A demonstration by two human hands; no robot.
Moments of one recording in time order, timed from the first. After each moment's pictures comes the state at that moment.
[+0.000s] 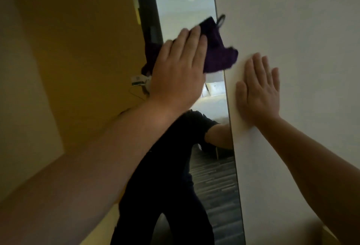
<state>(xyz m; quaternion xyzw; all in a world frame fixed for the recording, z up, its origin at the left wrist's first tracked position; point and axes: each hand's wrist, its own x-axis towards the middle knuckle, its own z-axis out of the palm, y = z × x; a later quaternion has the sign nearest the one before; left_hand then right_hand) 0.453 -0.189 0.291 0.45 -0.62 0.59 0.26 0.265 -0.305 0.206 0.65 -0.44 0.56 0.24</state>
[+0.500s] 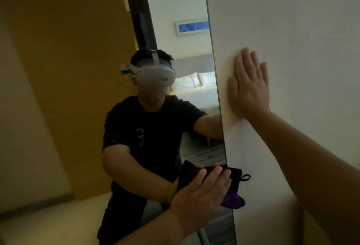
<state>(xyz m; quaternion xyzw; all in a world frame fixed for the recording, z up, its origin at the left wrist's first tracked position) 0.459 -0.174 -0.017 0.36 -0.77 0.53 0.01 0.262 -0.299 0.166 0.66 -0.42 0.58 0.25</state>
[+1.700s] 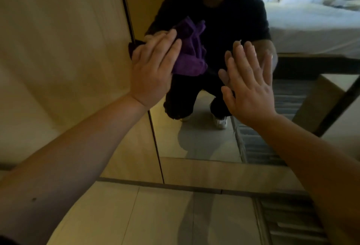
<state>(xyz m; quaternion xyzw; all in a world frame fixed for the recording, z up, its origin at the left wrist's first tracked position) 0.759 -0.022 0.018 0.48 -0.59 0.56 0.32 0.511 -0.110 -0.010 0.85 -0.28 0.37 0.25</state>
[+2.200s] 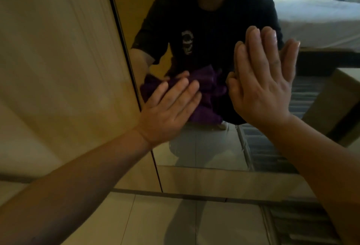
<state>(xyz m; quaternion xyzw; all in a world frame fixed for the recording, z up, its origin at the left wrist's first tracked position) 0.759 -0.039 -0.103 0.42 -0.65 0.58 0.24 0.540 -0.143 -0.037 0.75 -0.22 0.52 0.36</state>
